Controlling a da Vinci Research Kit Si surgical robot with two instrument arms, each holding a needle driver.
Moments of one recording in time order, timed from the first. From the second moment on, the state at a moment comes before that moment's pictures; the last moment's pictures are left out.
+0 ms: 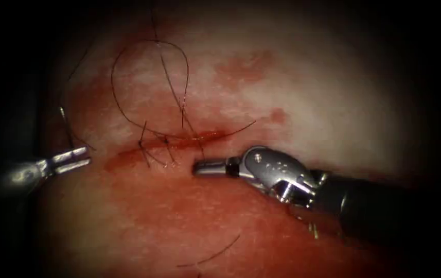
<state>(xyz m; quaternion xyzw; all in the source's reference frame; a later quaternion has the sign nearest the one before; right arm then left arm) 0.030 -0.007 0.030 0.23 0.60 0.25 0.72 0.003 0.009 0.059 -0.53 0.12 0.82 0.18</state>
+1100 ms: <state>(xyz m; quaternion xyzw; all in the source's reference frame) 0.026 -0.008 0.022 0.11 0.62 0.21 0.75 0.004 0.009 0.060 -0.53 0.13 0.82 0.17</state>
